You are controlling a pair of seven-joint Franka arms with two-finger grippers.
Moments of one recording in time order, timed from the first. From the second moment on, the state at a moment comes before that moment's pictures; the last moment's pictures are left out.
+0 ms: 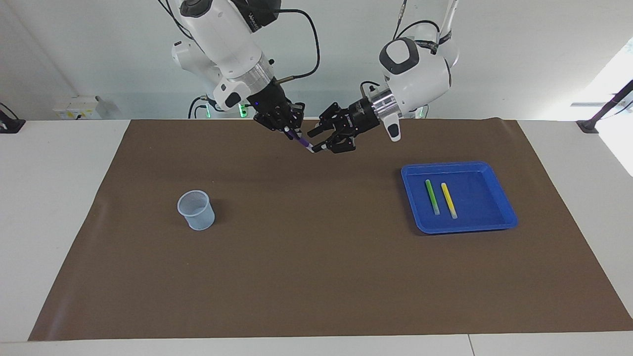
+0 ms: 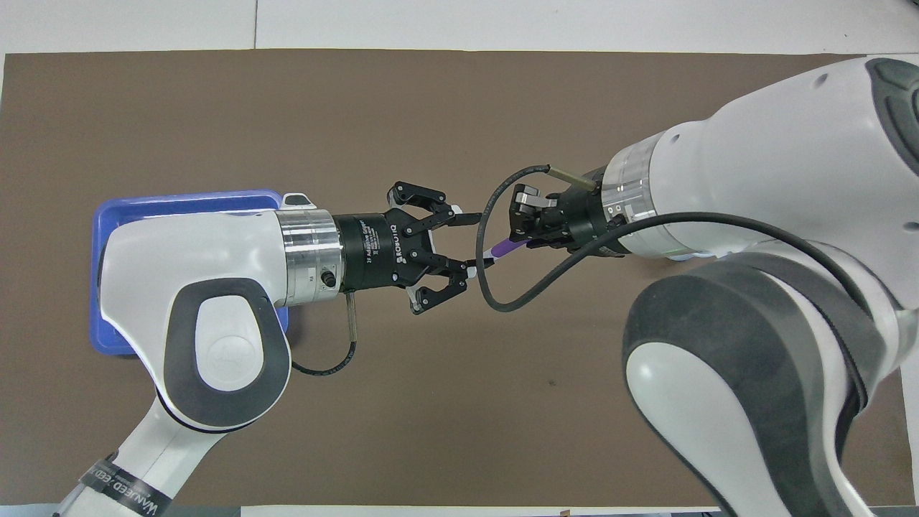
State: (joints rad) left arm -0.25 -0.03 -0.34 -2.01 -1.26 2.35 -1.58; right arm 0.32 0.05 0.08 -1.64 0.37 1.85 0.62
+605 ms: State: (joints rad) left arm -0.17 -0.04 -0.33 -2.04 -1.24 2.32 -1.57; right arm 0.12 0.01 0.06 -1.78 0.18 1.85 0.23
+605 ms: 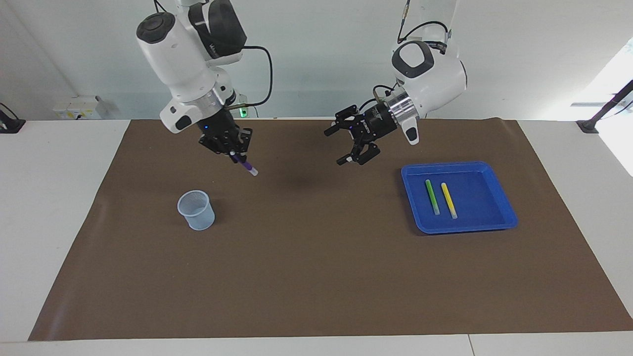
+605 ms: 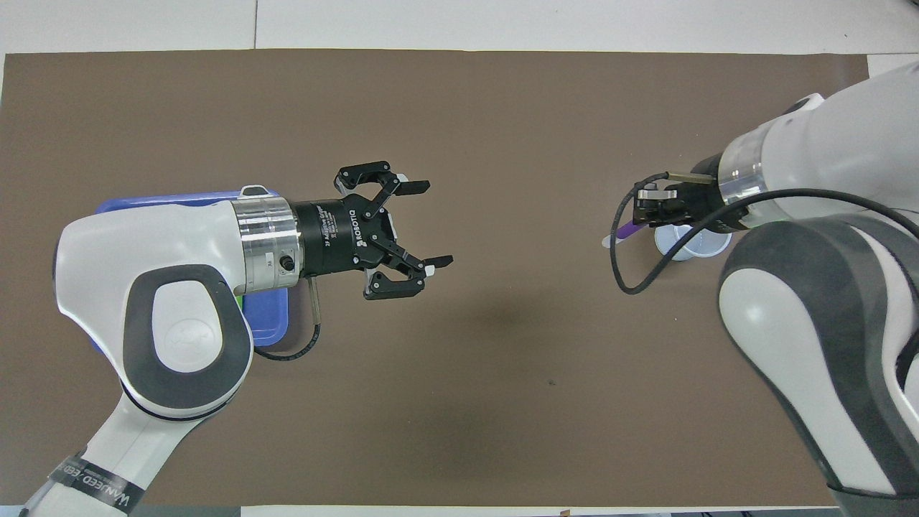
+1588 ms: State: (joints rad) left arm 0.10 -0.05 -0.33 -1.98 -0.37 1.84 -0.99; right arm -0.08 -0.01 0.06 -2.10 0.05 2.25 -0.18
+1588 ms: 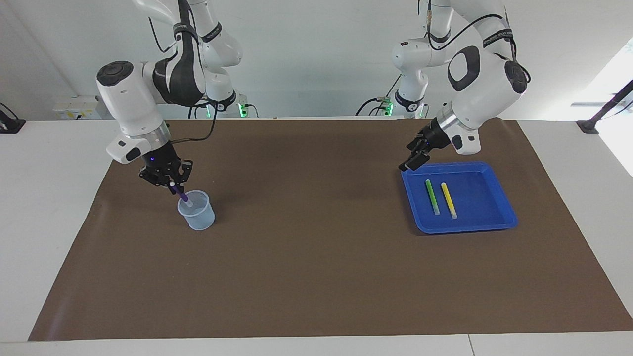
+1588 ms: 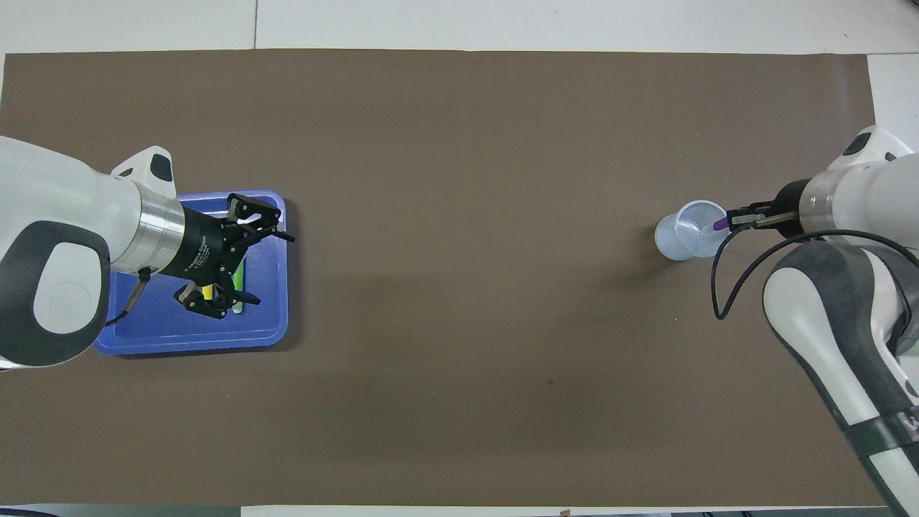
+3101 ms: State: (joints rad) left arm 0.25 0.23 -0.32 -2.06 0.12 2.21 -0.03; right arm -0.07 0.02 0.07 -2.15 -0.02 2.31 -0.18
